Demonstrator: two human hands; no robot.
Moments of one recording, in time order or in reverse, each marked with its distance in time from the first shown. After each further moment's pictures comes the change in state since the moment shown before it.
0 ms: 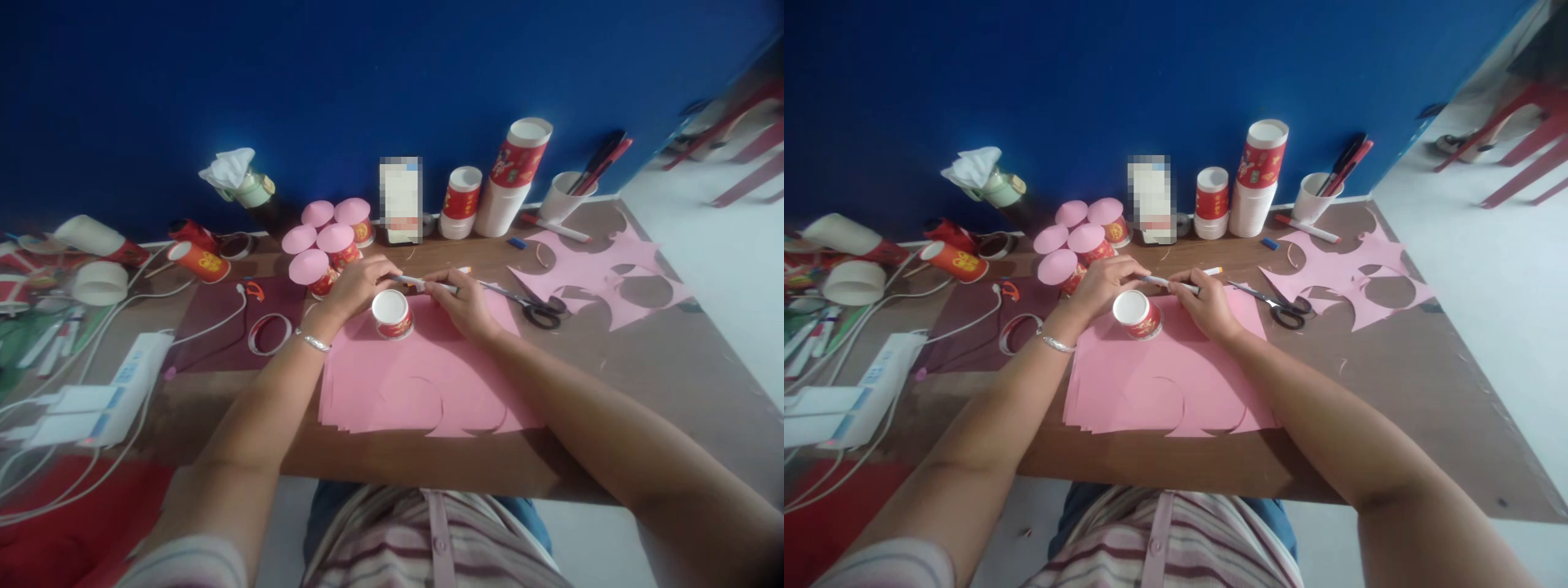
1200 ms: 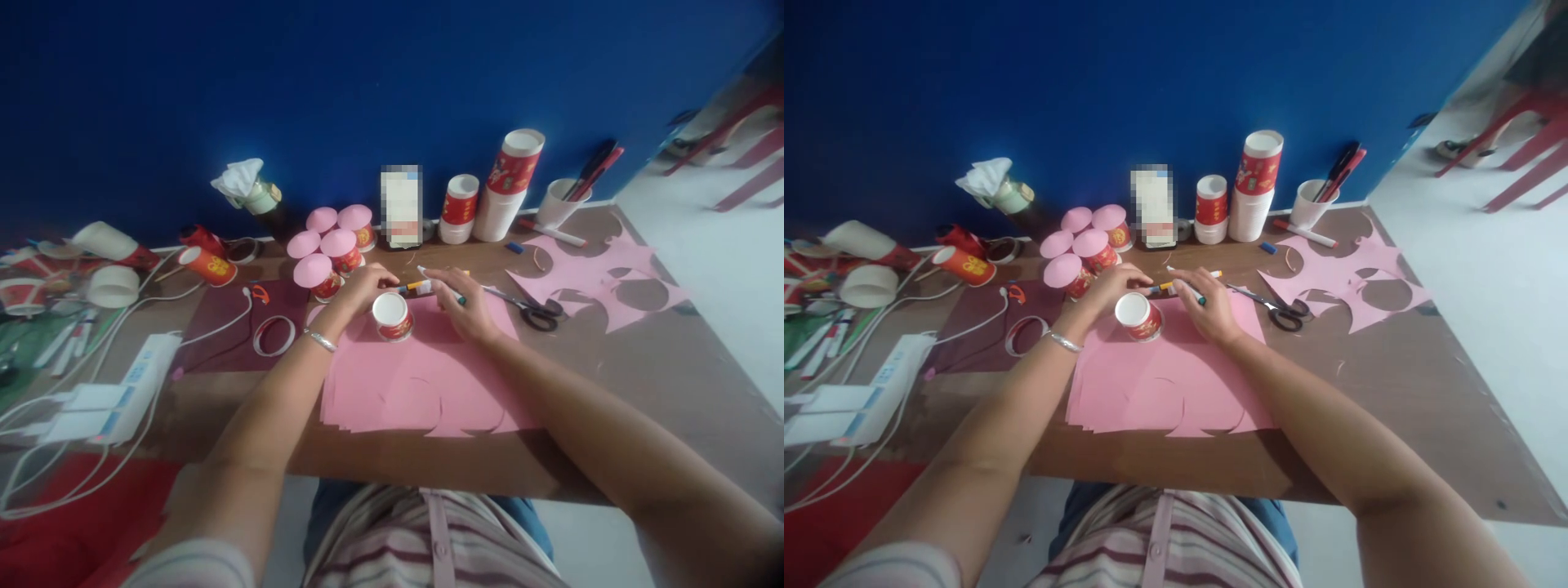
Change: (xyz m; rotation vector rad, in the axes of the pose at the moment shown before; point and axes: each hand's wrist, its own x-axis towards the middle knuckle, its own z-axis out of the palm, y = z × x) left_hand 0.005 -0.008 0.011 -0.161 -0.123 -0.346; right_hand -0.002 0.004 -0.006 -0.164 0.027 -0.281
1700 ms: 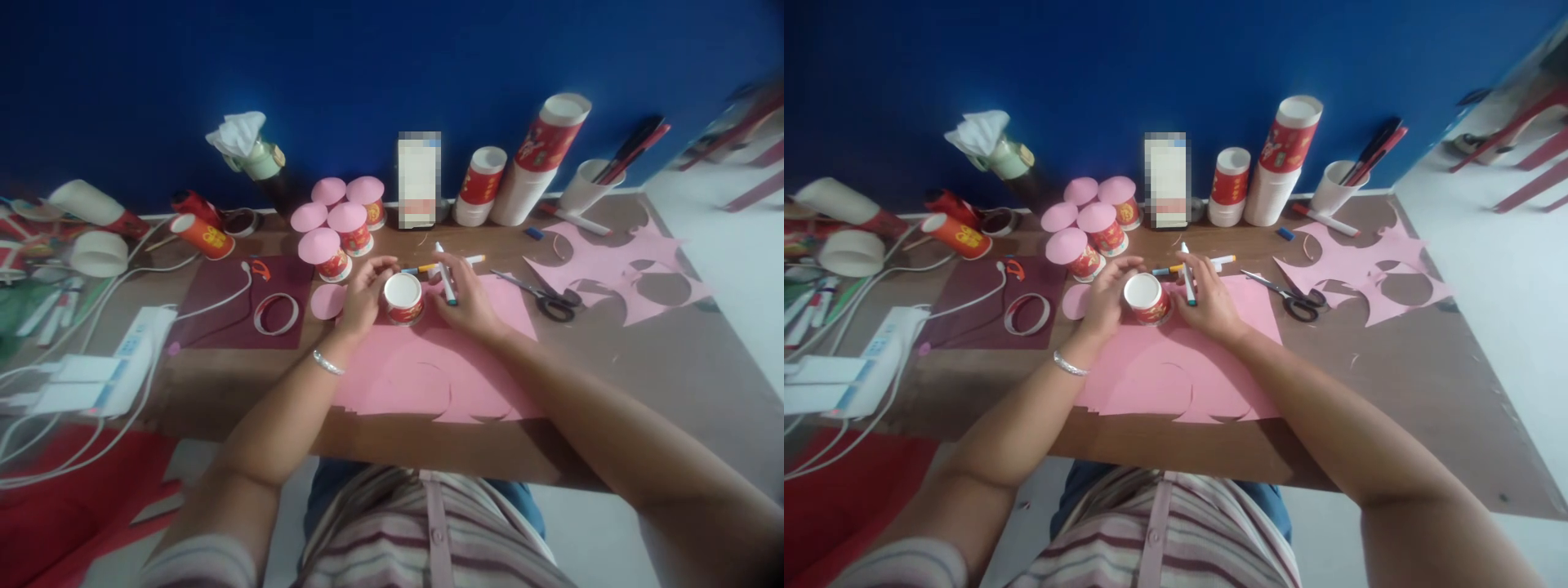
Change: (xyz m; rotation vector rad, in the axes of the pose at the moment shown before) left_hand -0.057 0.010 0.044 -0.842 0.418 -0.146; right_hand -0.014 0.008 0.021 -0.130 -0.093 -0.075
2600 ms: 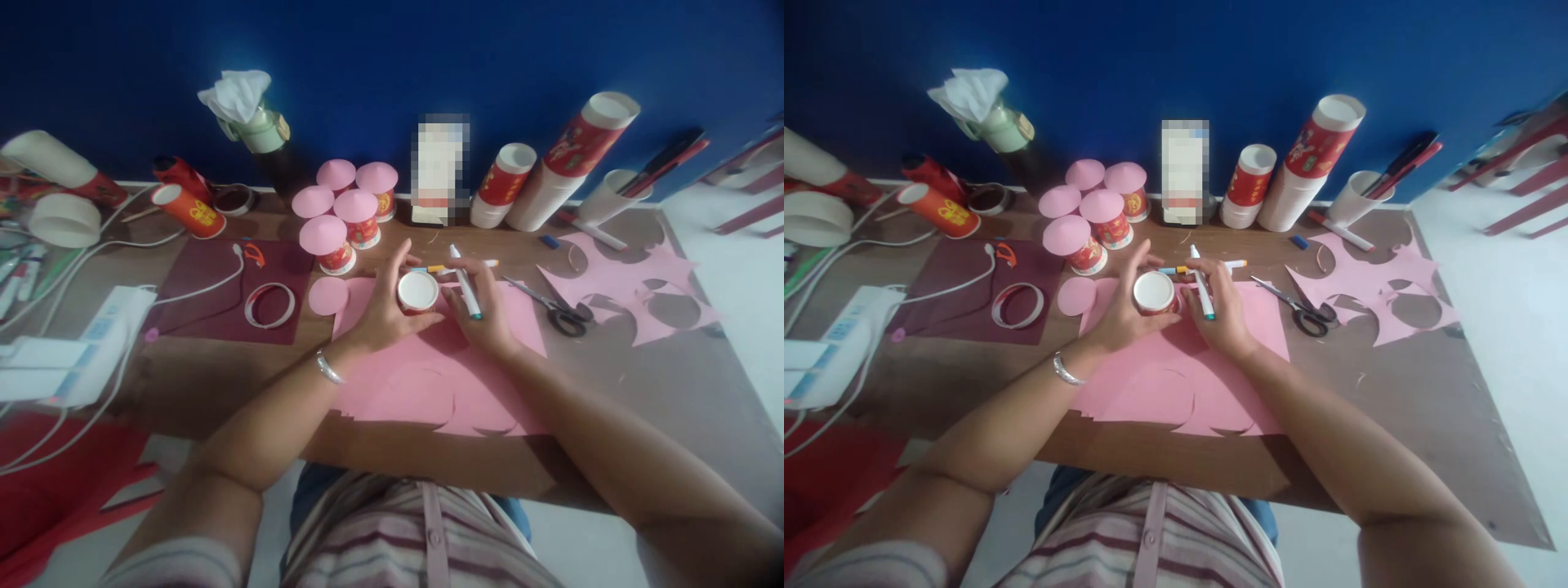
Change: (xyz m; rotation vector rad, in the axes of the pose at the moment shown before) left_hand -0.016 -0.006 0.008 0.244 -0.205 0.328; right_hand -0.004 -0.014 -0.005 0.088 0.022 0.071
